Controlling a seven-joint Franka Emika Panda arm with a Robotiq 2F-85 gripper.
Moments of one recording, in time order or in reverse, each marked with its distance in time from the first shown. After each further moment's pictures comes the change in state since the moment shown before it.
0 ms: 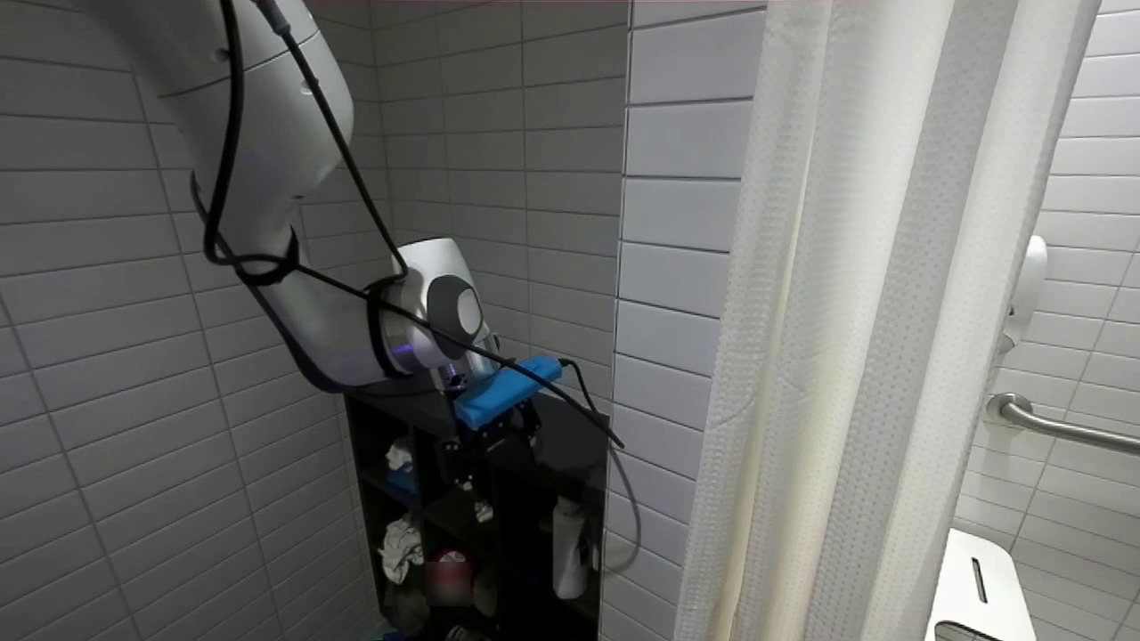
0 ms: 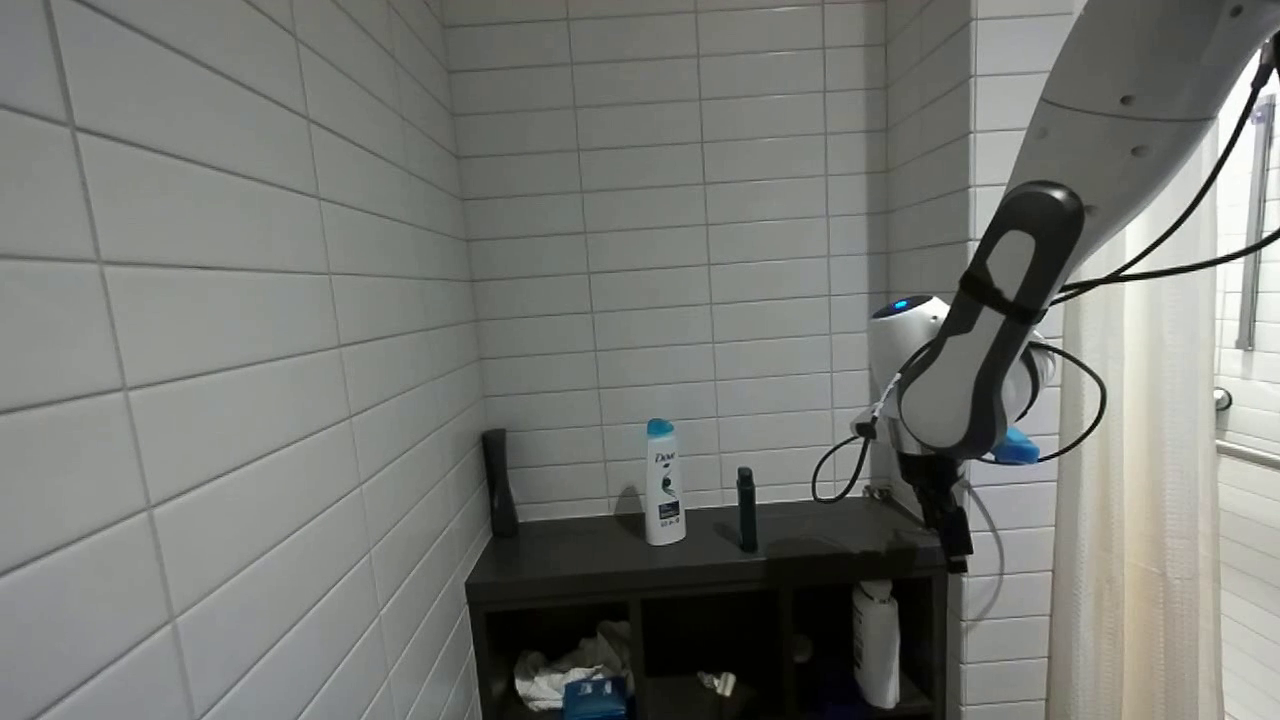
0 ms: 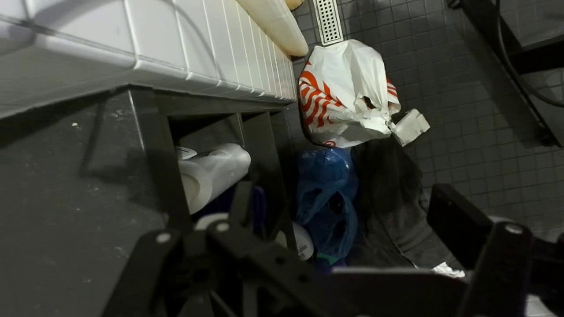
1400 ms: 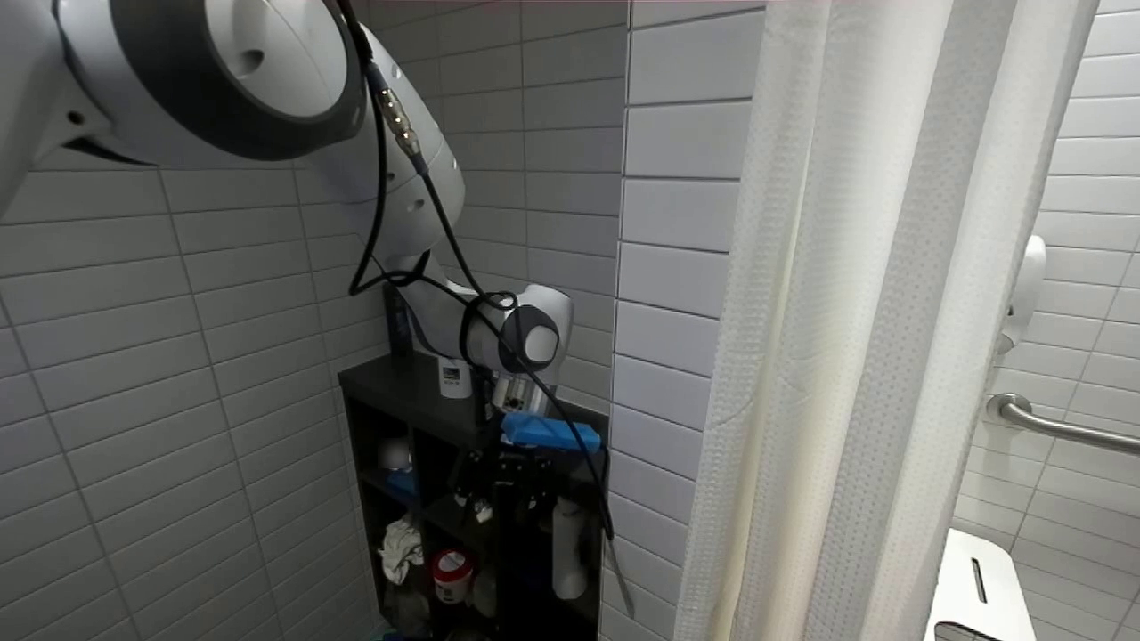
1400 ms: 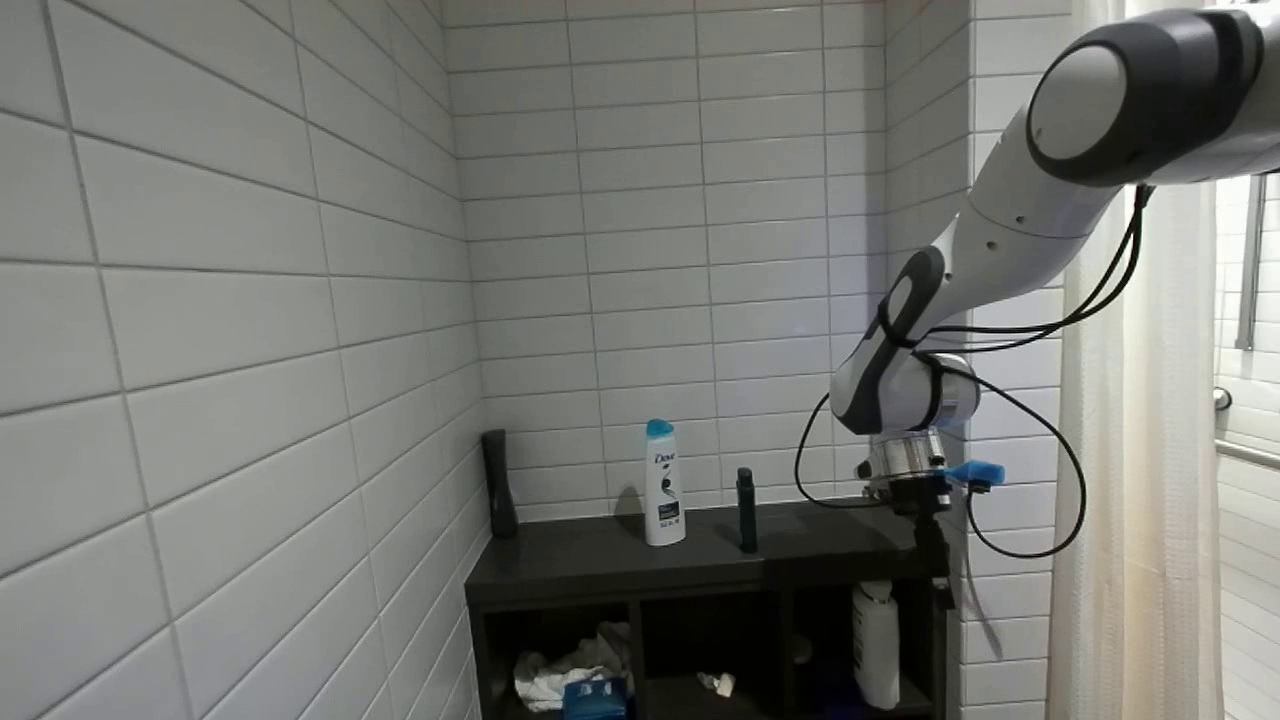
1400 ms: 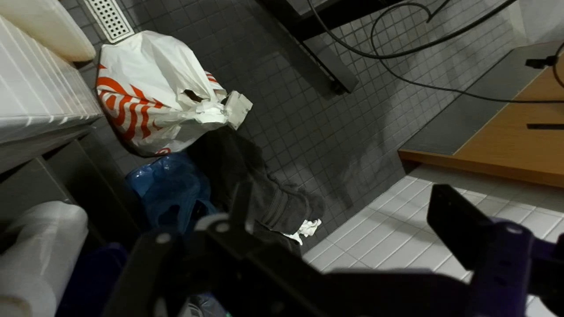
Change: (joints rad) arm -0.136 0.363 0.093 0.484 0.554 -0.620 -0.312
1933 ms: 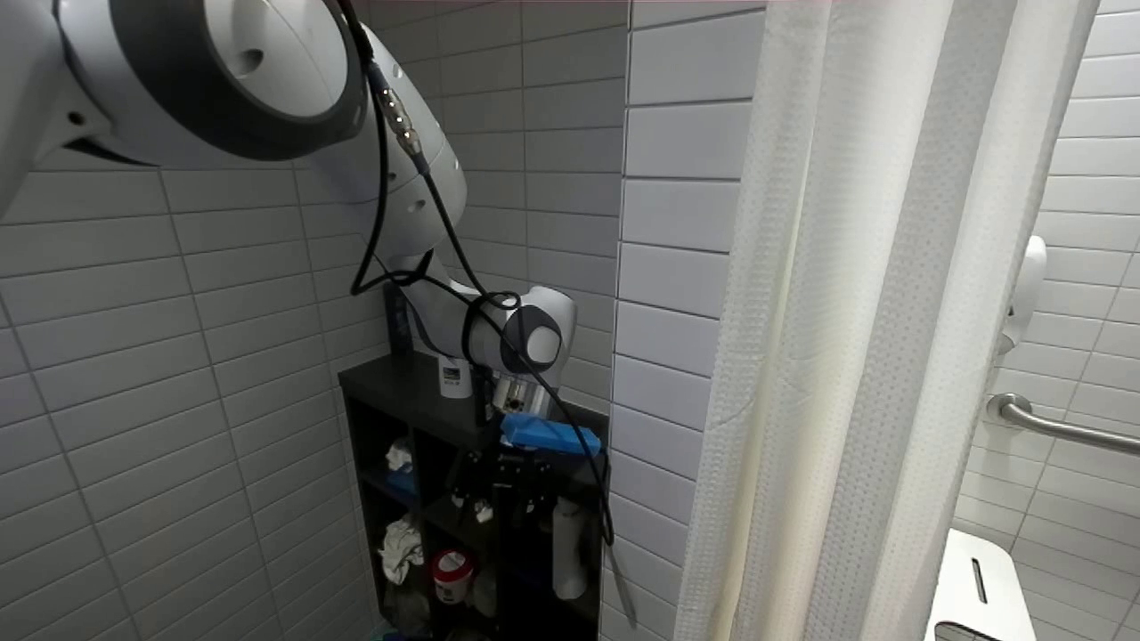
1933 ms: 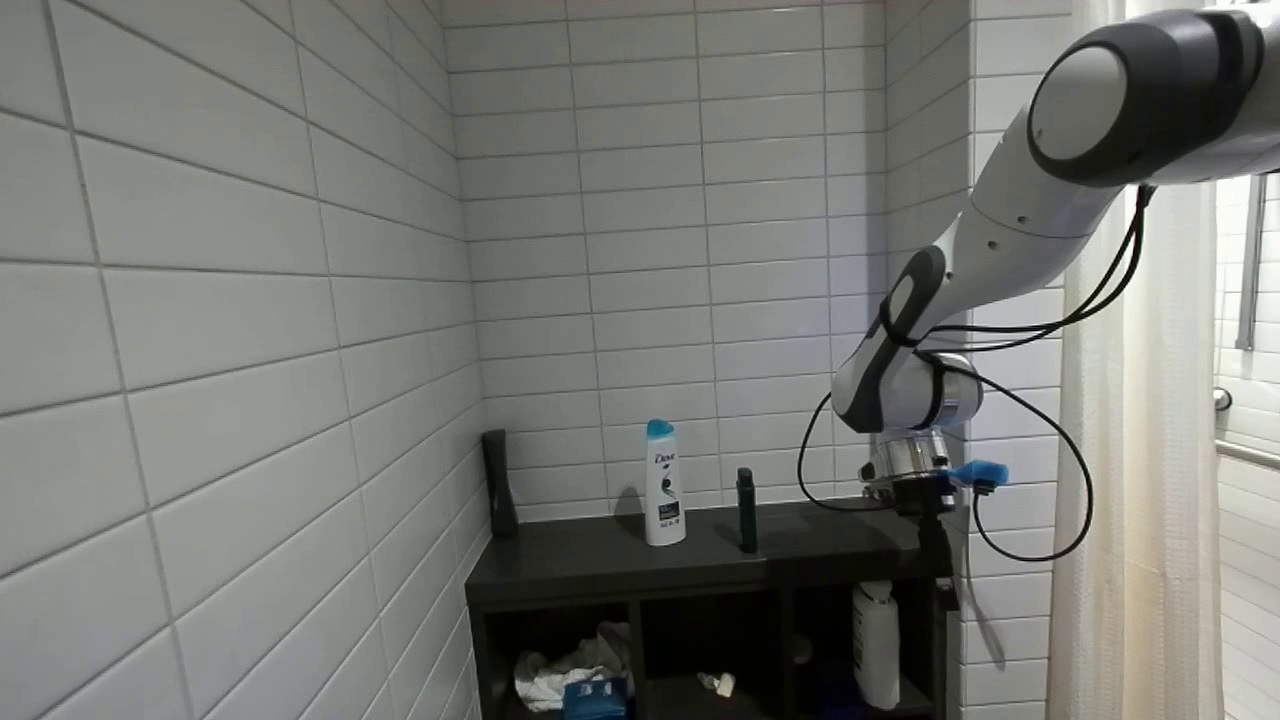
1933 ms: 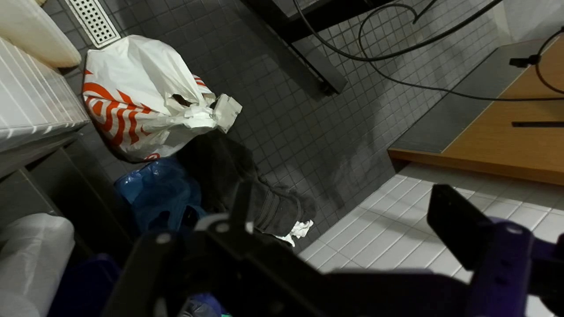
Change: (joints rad) arm -0.004 0.000 -0.004 0.002 0.017 -0.036 0.000
